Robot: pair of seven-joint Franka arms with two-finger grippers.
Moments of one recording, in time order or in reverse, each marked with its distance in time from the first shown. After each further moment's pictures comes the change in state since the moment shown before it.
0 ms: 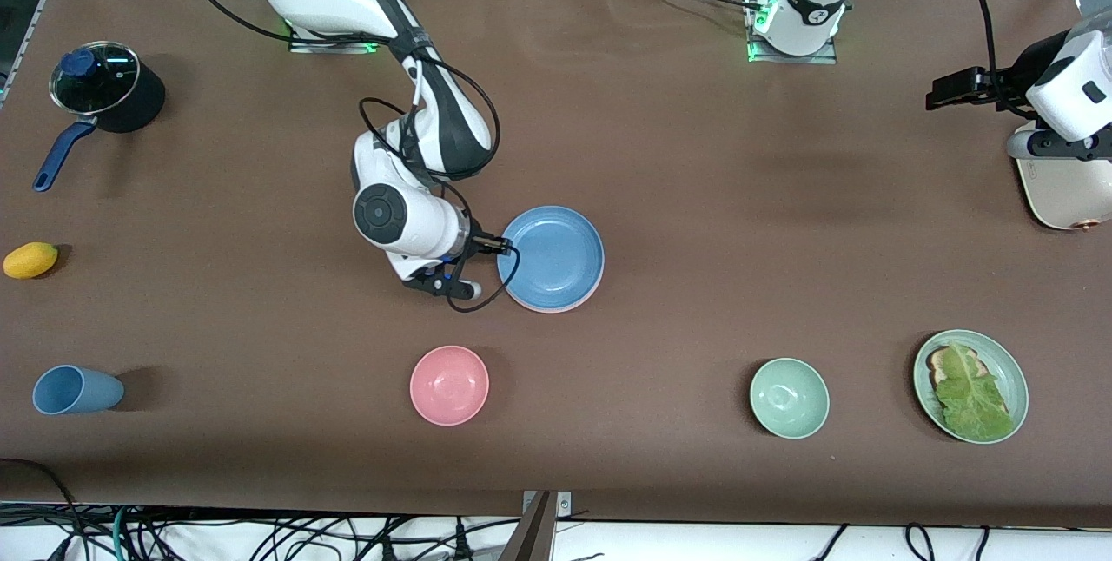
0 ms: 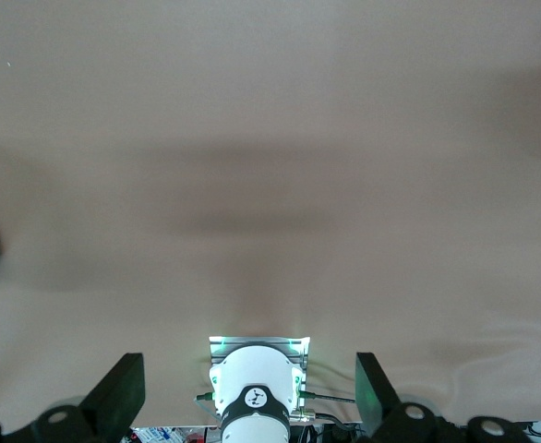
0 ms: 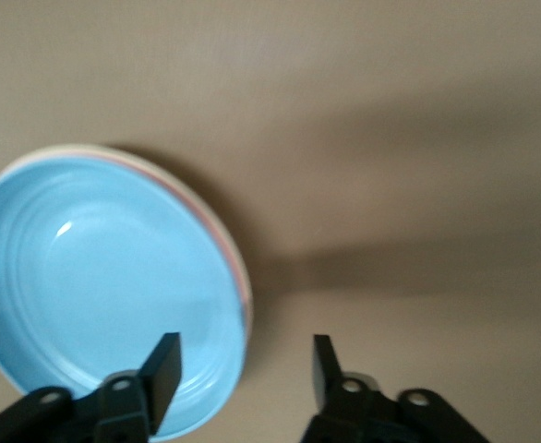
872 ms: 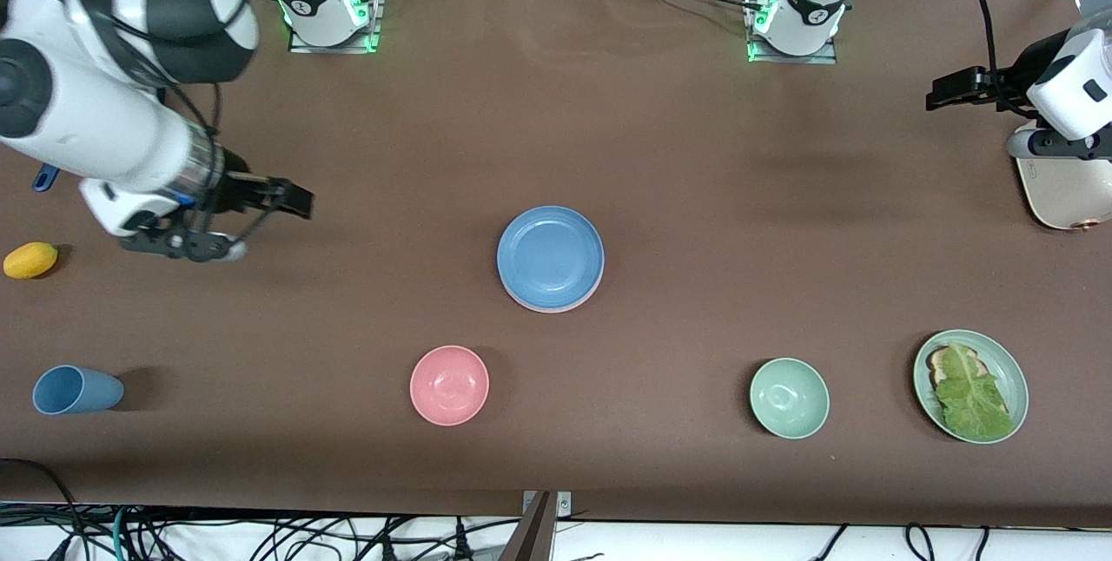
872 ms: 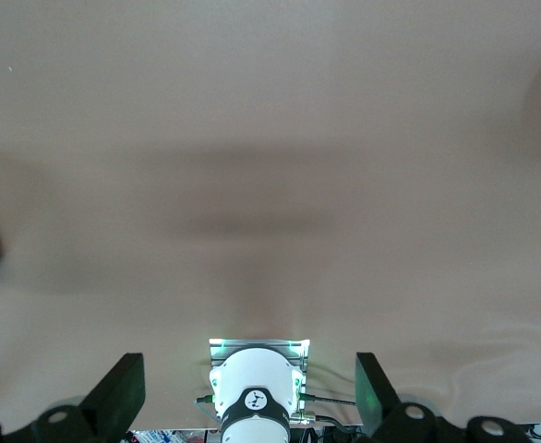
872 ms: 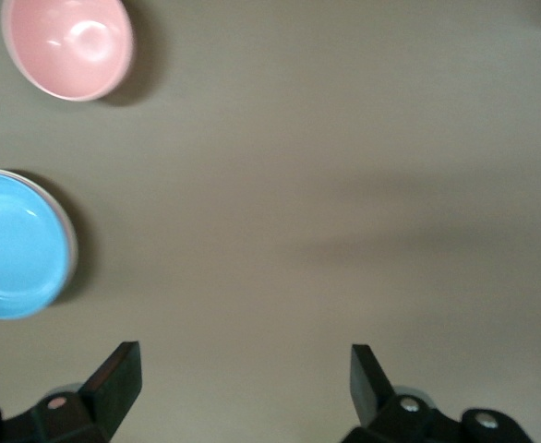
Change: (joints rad) left arm -0.002 -0.001 -0.001 0.003 0.000 0.003 0.000; right arm -0.010 -0.366 -0.354 0.066 -0.218 -0.522 -0.283
